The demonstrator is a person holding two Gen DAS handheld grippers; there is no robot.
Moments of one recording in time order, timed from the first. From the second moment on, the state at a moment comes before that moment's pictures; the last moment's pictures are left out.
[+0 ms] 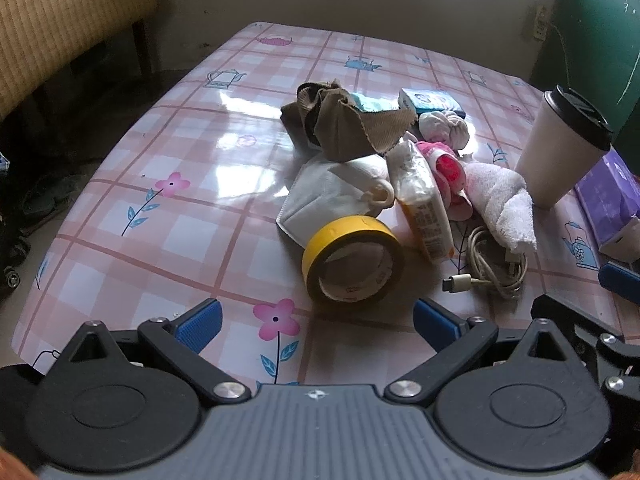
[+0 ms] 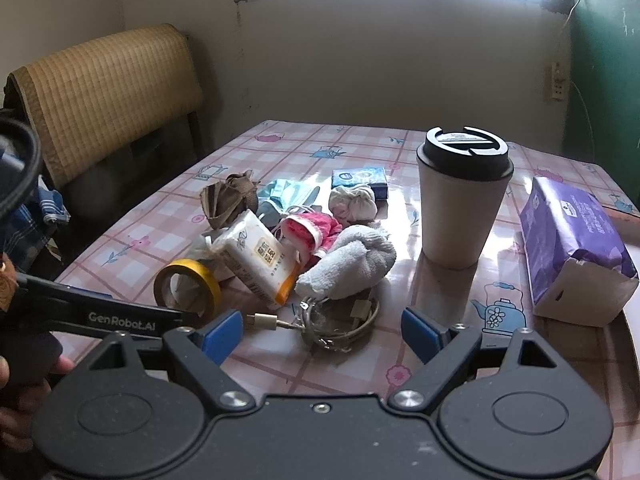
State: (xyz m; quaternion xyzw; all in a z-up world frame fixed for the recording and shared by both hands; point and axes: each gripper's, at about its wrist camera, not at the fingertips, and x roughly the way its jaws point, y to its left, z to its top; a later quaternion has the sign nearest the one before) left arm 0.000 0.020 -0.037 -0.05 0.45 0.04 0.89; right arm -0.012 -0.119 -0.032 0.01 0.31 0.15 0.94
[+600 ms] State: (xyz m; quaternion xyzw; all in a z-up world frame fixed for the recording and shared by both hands) left arm 0.023 0.005 -0.052 -0.03 0.41 0.09 0.91; right arm -0.012 -0.121 -0.037 0.02 0.32 0.15 0.94
